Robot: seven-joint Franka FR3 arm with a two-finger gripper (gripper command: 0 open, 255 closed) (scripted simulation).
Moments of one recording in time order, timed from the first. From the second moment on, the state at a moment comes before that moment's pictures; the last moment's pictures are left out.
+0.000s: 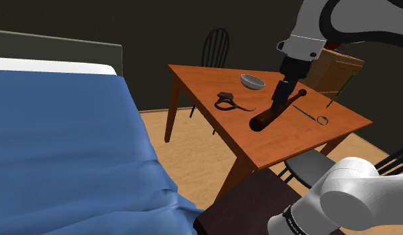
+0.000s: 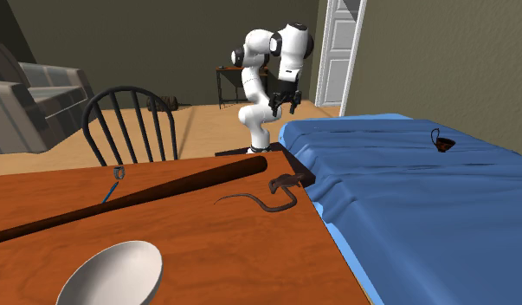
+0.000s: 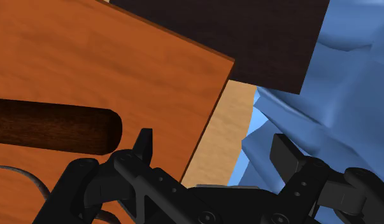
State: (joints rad) arm 0.00 -0.78 0.03 -2.37 -0.03 1.47 -0.14
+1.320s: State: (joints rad) arm -0.05 -0.28 -0.23 -2.26 -0.10 1.94 -0.48
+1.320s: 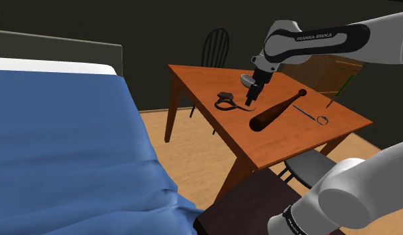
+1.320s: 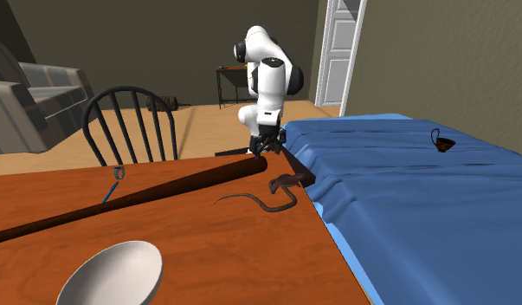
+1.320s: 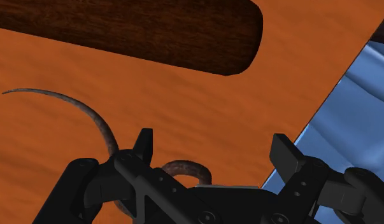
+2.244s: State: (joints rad) arm -0.09 0.14 -0.32 -1.99 0.06 2.12 -0.74
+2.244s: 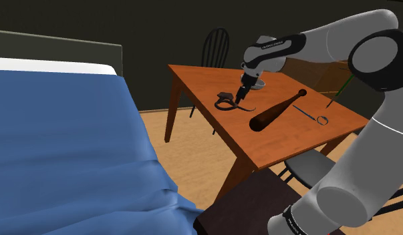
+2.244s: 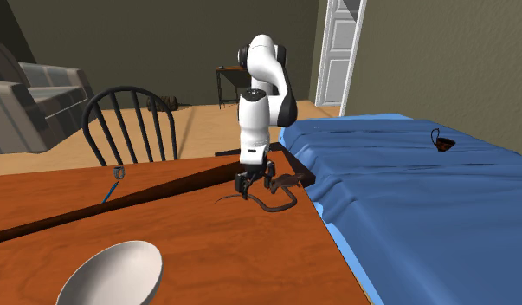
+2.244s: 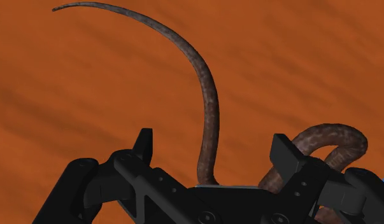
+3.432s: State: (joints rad) arm -0.09 0.15 -0.32 -2.01 0.07 2.15 -0.74
